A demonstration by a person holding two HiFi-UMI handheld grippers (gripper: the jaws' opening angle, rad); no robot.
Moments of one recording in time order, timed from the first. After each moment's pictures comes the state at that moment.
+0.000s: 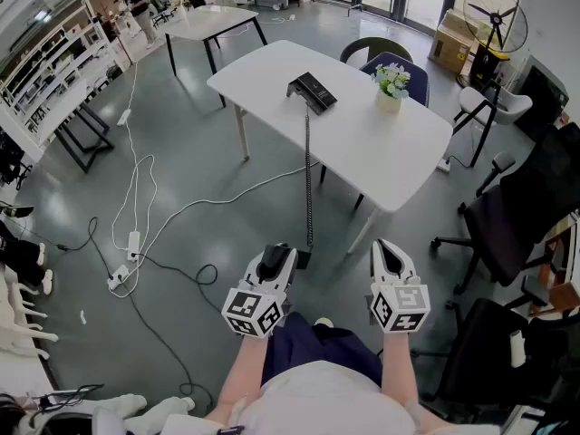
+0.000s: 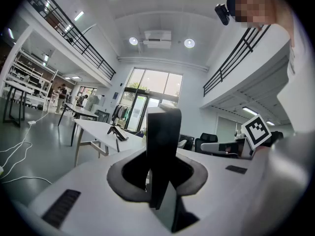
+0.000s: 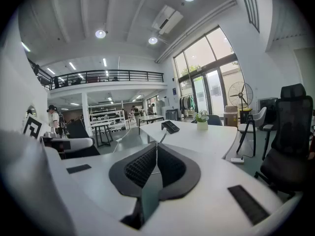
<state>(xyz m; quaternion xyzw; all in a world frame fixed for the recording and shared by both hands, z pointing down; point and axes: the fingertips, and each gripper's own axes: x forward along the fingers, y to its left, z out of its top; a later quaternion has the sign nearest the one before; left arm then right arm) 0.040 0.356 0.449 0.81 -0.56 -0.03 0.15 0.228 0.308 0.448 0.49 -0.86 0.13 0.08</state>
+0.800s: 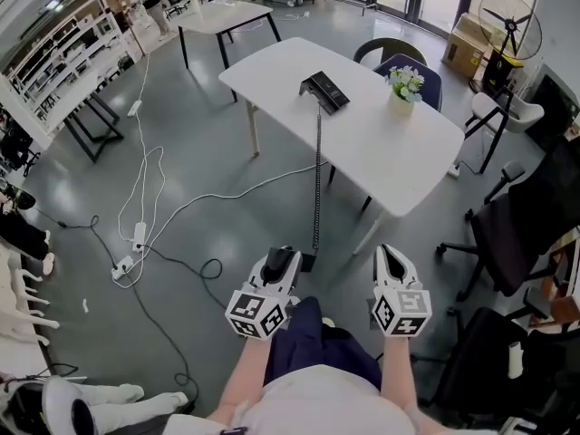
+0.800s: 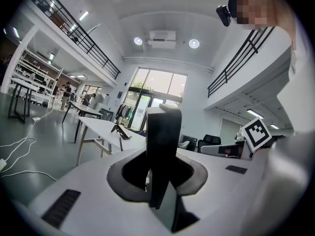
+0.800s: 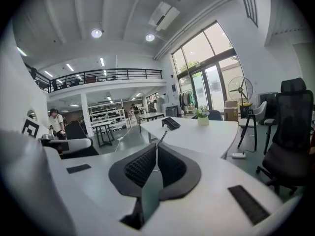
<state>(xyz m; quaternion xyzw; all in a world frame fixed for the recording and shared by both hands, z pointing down) 0.034 0.358 0.453 0.80 -0.58 -0.04 0.16 0.222 0.303 0.457 0.49 -0.85 0.16 0.09</state>
